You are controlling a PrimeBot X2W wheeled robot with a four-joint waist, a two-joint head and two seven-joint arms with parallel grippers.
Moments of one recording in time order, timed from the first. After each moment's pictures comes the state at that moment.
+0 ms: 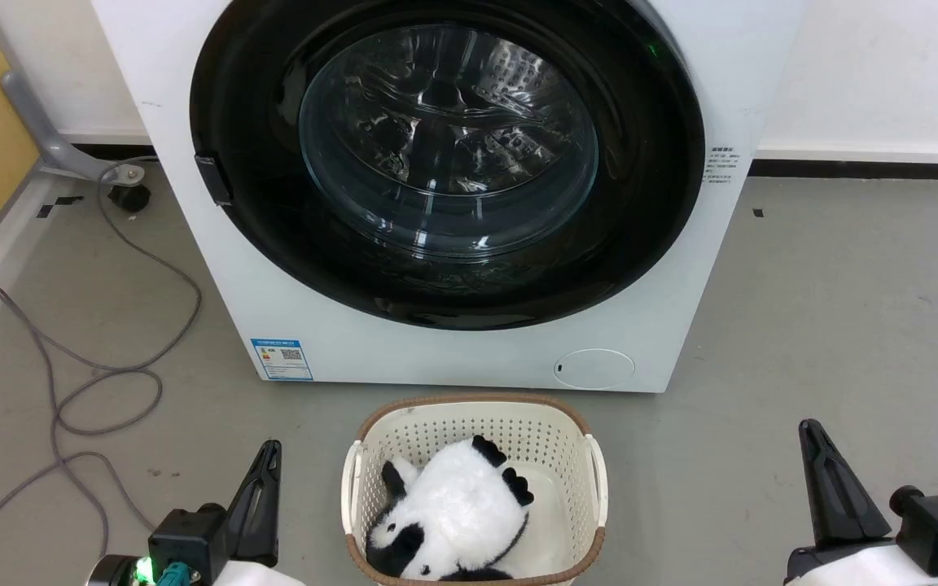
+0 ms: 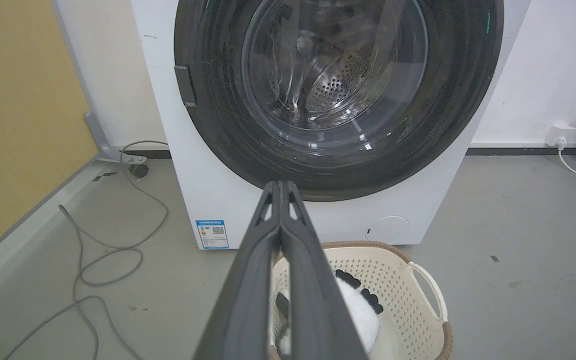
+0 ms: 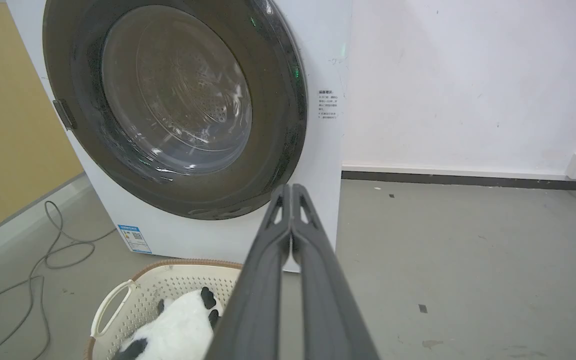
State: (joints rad) left arm 0.08 0.05 0.00 0.07 -0.06 -0.09 -0.17; right arm 0.07 -0.06 -0.07 0.04 0.10 0.13 -0.17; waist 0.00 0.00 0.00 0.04
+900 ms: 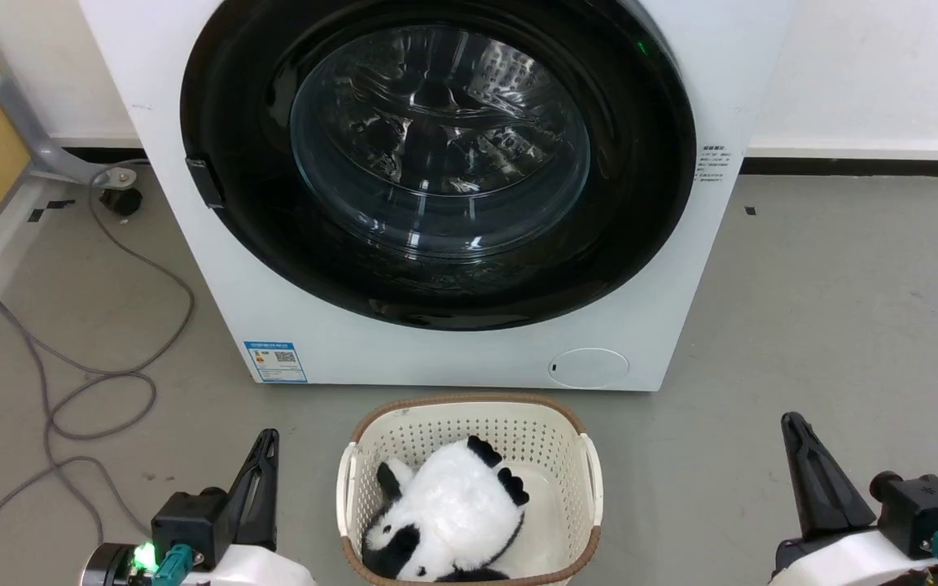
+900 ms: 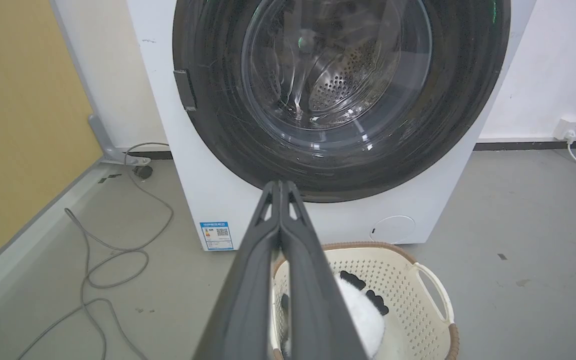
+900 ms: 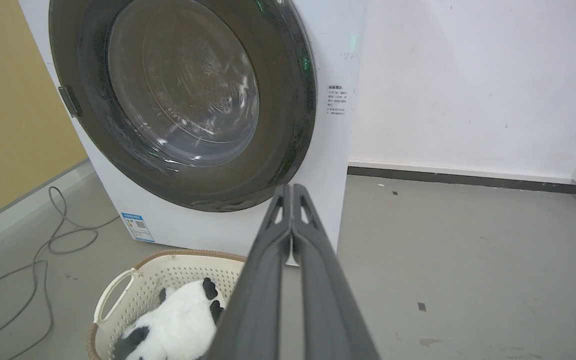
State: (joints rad) left arm 0.06 0.05 0.00 0.05 -0.04 -0.06 -0.12; right arm 0.05 -0.06 -0.05 0.03 0.08 0.13 -0.12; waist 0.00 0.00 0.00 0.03
